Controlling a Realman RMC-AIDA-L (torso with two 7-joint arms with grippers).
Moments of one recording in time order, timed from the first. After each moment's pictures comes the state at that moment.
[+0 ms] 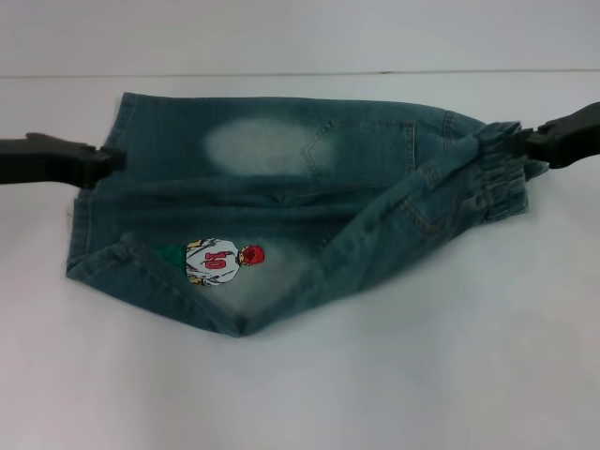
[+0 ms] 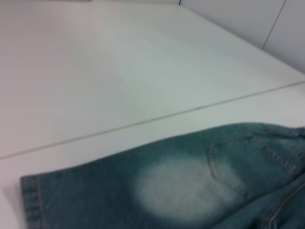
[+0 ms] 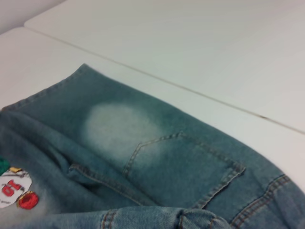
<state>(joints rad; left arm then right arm) -0.58 -2.10 0.60 1.03 2.35 1.39 -1.94 0.59 2.07 -0.77 -1.16 -2.40 -1.43 2.06</state>
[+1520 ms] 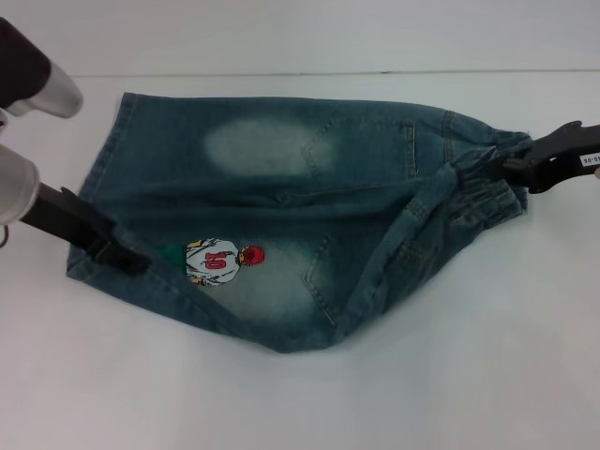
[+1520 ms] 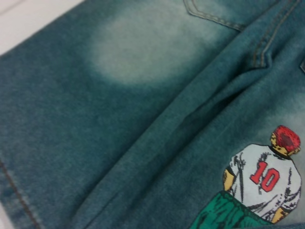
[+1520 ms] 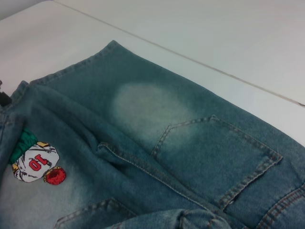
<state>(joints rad) -0.74 -2.10 0.81 0.97 2.80 1.44 -2.01 0.58 2.08 -0.84 -1.16 -2.40 -1.45 2.05</state>
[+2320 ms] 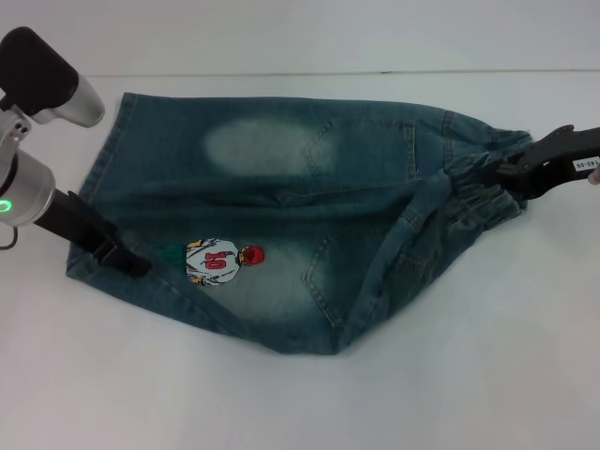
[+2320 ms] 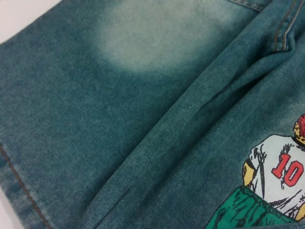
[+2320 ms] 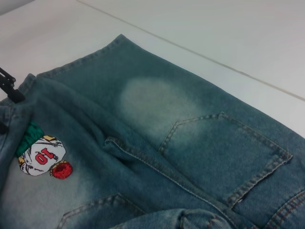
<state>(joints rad) -0.77 -2.10 0.85 0.88 2.86 1.36 -2.04 0.58 2.08 -0.87 -1.16 -2.40 -1.45 2.04</state>
